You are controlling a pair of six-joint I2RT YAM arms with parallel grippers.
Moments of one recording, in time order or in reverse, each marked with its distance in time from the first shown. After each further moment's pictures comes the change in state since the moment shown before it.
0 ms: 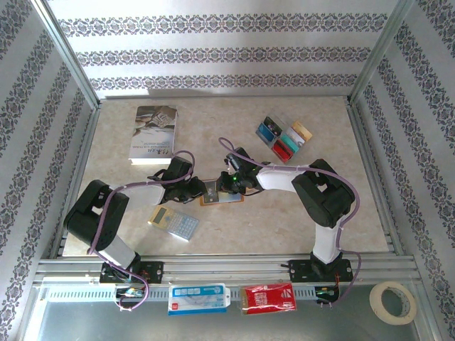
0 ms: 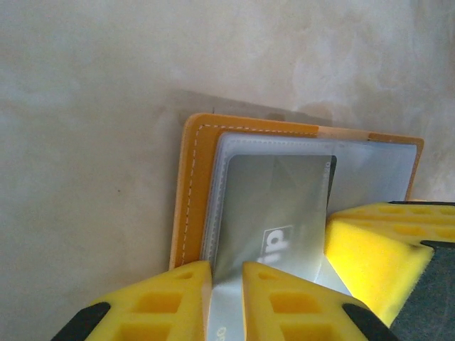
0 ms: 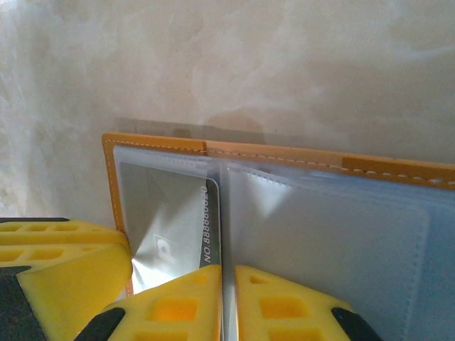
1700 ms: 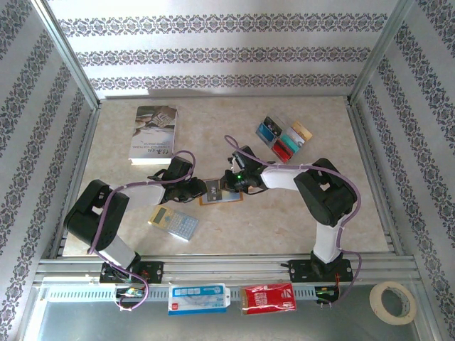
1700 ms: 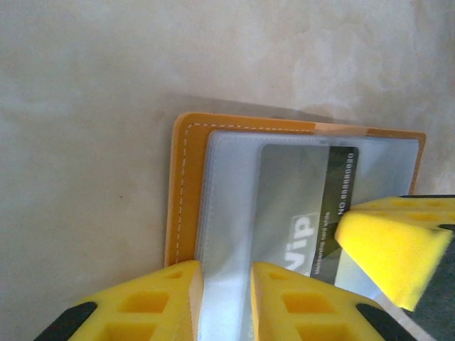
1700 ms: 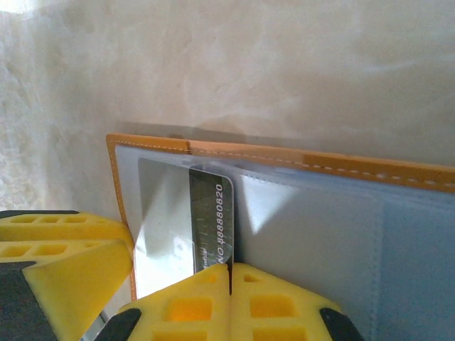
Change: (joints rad) left arm -0.001 0.000 0.002 -0.008 -0.015 0.026; right arm -0.053 -0.008 -0.034 0.050 -0.077 -0.004
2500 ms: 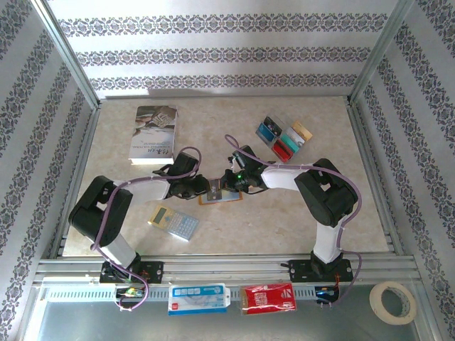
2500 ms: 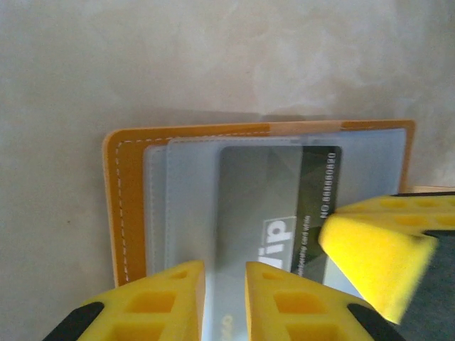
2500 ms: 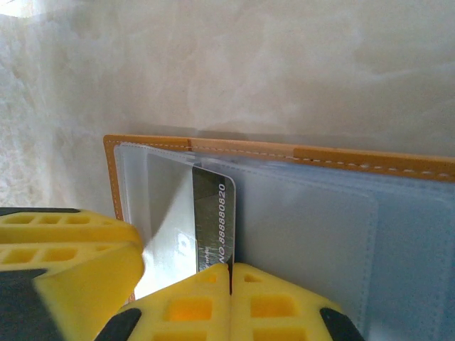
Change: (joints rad) left arm -0.026 0.052 0.097 -0.079 -0.006 0.057; right arm -0.002 -0.005 0.000 0.000 0.000 0.000
